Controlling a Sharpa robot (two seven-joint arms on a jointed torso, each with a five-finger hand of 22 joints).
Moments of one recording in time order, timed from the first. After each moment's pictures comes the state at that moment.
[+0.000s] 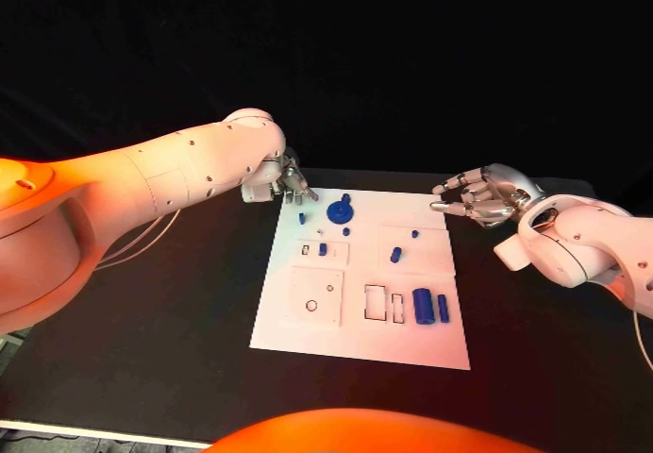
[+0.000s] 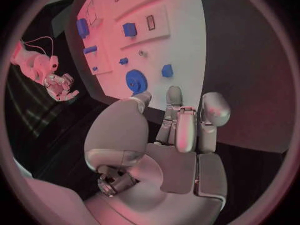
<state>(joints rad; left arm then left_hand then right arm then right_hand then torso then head) 1.39 -0.48 -0.09 0.90 -1.02 0.33 -0.55 1.11 -0.08 0.34 0.29 0.05 0.78 0.12 0.58 0.63 1.02 0.04 1.04 0.55 1.47 -0.02 1.46 1.31 0.12 1.30 0.09 1.27 1.04 1.30 -0.82 -0.15 1.40 -0.65 -0.31 0.09 1.46 -0.13 0.06 0.29 0.06 0.83 0.18 0.24 0.23 1.32 0.09 1.37 1.31 1.46 0.01 1.40 1.29 0.01 1.47 0.11 1.57 1.31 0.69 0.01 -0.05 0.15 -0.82</state>
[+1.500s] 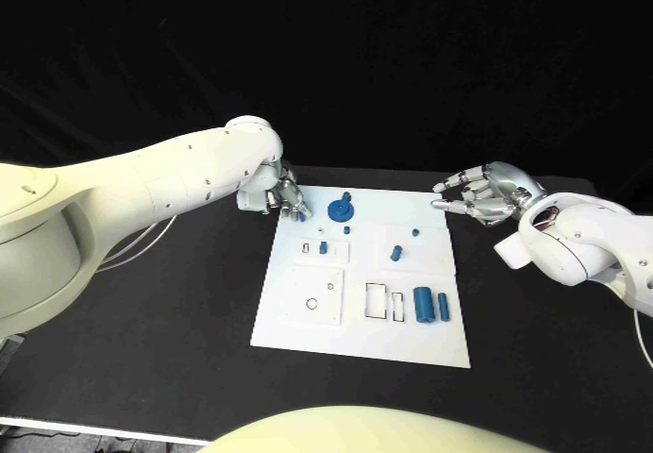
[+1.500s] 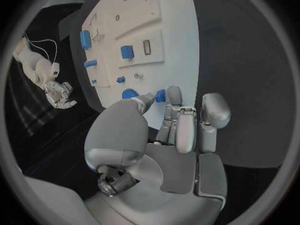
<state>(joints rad) 1.37 -0.49 -0.10 0.89 -0.96 0.44 -0.58 1.12 -0.08 0.45 0.28 0.05 0.80 0.10 0.63 0.65 1.03 0.03 1.04 0.55 1.46 -0.03 1.46 1.31 0.12 1.30 0.08 1.28 1.06 1.30 -0.82 -0.15 1.40 -0.65 -0.31 0.09 1.46 -0.13 0.06 0.28 0.06 0.83 0.17 0.25 0.23 1.32 0.09 1.37 1.31 1.46 0.01 1.40 1.29 0.01 1.47 0.11 1.57 1.31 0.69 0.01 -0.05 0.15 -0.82</state>
